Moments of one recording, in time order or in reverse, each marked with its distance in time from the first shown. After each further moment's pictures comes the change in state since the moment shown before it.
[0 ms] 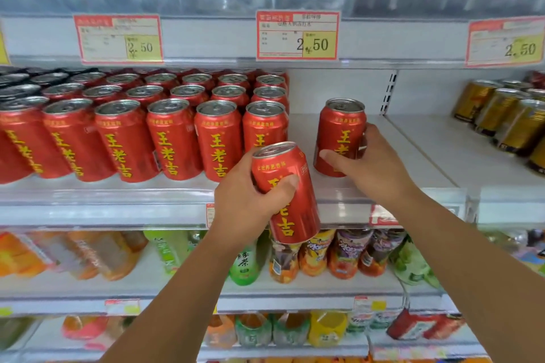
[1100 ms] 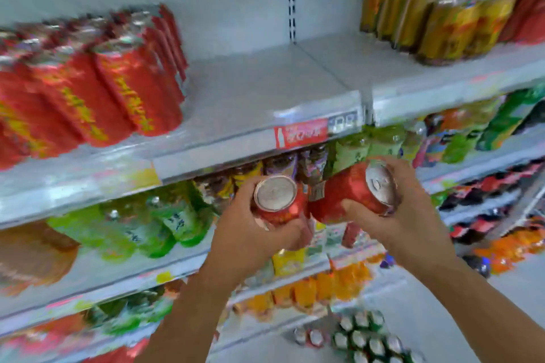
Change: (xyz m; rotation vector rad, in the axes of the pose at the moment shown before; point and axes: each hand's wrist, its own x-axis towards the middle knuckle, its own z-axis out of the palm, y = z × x) left_hand -0.098 -0.032 0.092 0.053 -0.391 -0.115; right_hand -0.195 0.095 -0.065 0.160 0.194 0.218
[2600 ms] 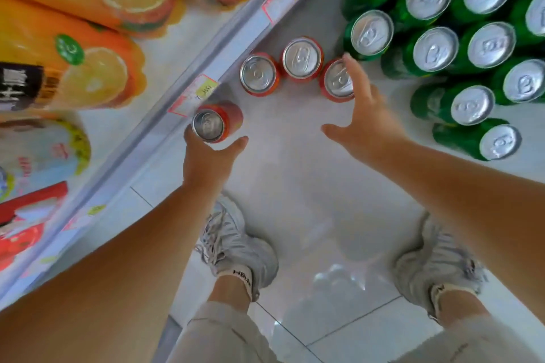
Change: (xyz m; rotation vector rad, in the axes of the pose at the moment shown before) left_hand -0.172 -0.795 0.286 0.560 -0.376 -0.949; right_hand -0.288 0.737 0.343 -0.299 -0.386 0.984
